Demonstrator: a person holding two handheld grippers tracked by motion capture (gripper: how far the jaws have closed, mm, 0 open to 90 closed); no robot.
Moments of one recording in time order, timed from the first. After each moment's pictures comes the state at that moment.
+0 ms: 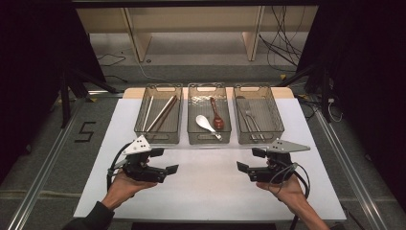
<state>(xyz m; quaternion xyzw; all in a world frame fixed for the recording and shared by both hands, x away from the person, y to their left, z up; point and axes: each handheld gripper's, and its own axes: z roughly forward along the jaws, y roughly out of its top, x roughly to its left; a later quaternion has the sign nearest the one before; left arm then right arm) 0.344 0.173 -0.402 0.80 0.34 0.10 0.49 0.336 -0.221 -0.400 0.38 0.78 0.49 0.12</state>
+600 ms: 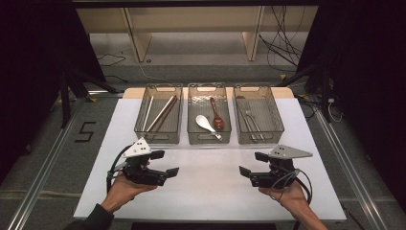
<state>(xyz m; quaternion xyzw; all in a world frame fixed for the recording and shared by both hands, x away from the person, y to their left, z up) 0.338 0.171 -0.402 0.80 0.33 0.09 0.49 0.325 -0.226 -0.405 0.38 0.78 0.48 0.13</state>
